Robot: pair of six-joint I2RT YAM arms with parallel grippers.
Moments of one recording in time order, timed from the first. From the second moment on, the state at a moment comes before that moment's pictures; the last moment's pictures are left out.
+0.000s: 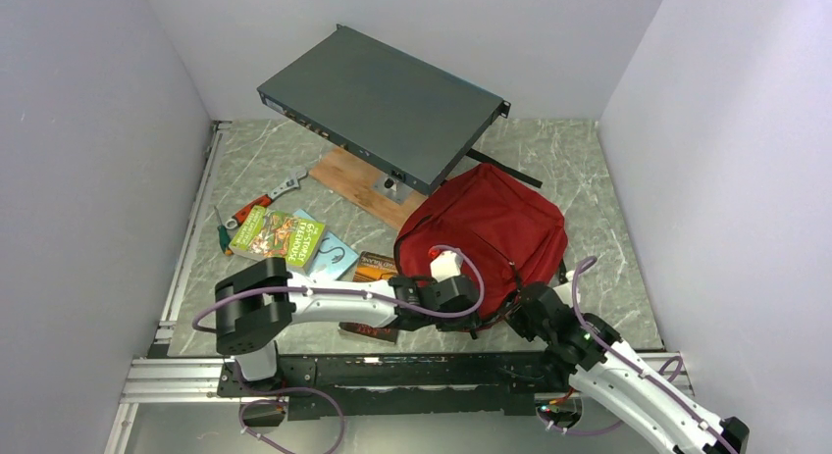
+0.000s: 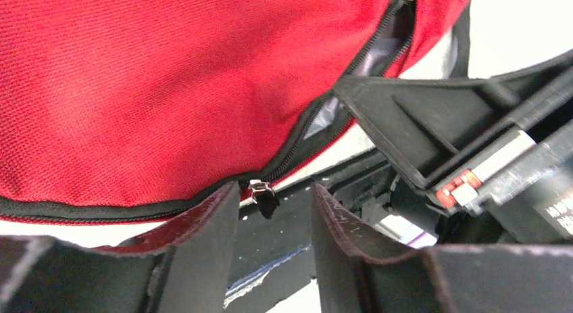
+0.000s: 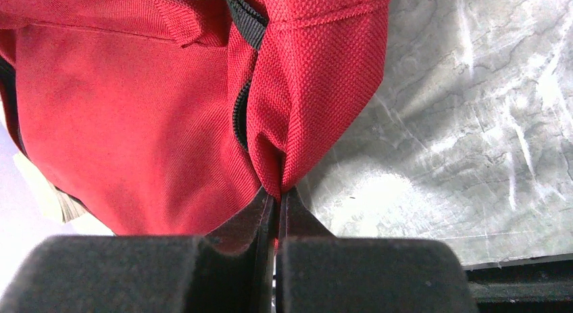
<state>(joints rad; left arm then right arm) -1.33 1.71 1.08 -0.21 -0.22 -1.27 0.72 0.35 0.26 -0.84 0.31 1.49</state>
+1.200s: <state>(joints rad) -1.43 1.79 1.25 -0.46 -0.36 -1.30 0.72 0.40 0.37 -0.87 0.30 1.37</state>
